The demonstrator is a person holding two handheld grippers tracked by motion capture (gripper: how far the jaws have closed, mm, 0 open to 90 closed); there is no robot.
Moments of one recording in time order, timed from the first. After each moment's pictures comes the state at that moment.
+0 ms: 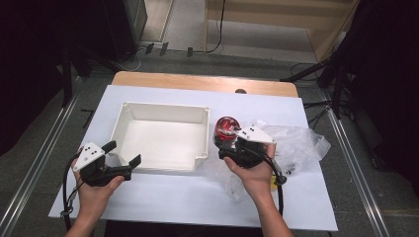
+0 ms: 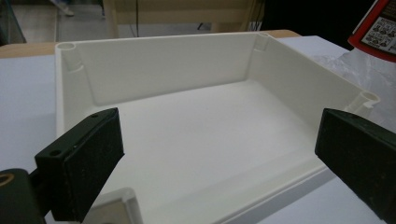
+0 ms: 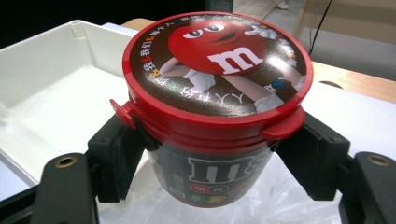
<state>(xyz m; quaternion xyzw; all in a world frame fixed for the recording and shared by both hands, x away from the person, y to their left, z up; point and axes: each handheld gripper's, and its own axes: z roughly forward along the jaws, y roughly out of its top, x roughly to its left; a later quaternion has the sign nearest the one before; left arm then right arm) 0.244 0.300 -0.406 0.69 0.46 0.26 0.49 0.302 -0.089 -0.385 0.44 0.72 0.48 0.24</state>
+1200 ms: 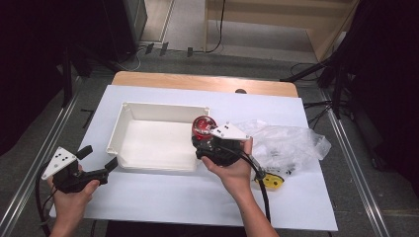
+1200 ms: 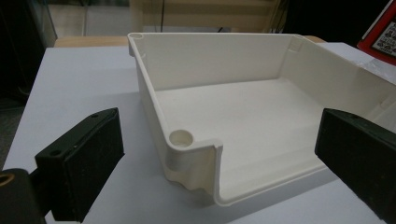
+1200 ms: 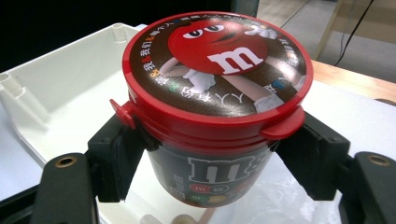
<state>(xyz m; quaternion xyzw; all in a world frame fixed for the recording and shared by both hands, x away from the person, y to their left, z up) 0.227 0.350 -0.408 0.67 0.49 0.27 0.49 0.305 -0.036 -0.381 0.41 0.74 0.49 0.22</state>
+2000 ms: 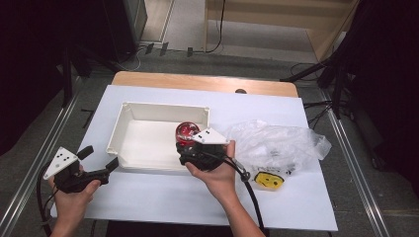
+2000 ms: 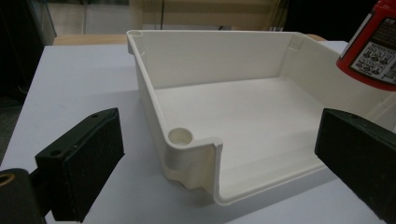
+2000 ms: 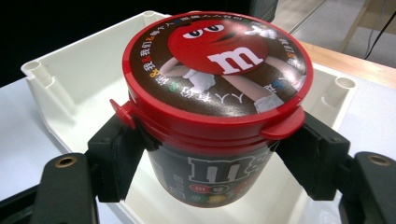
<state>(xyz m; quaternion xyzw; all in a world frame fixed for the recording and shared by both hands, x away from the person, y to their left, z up) 0.227 0.349 -0.409 0.67 0.49 0.27 0.49 0.298 0.003 -0.394 0.39 0.76 0.49 0.20</state>
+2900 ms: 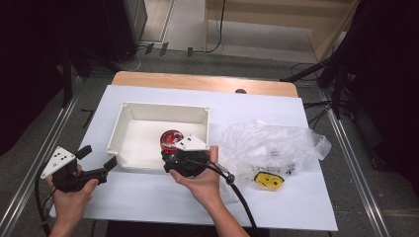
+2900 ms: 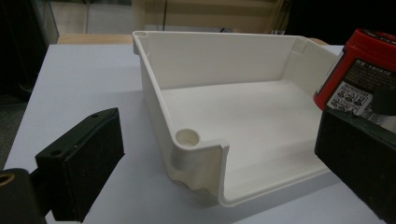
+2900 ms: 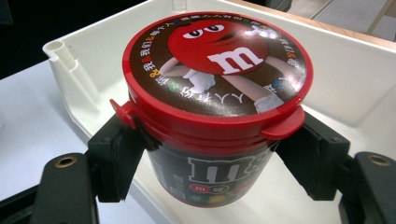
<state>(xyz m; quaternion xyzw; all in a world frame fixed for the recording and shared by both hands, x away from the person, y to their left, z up) 0.228 0.353 -0.409 0.66 0.50 0.27 0.49 0.289 0.043 -0.412 0.38 0.77 0.48 0.18</state>
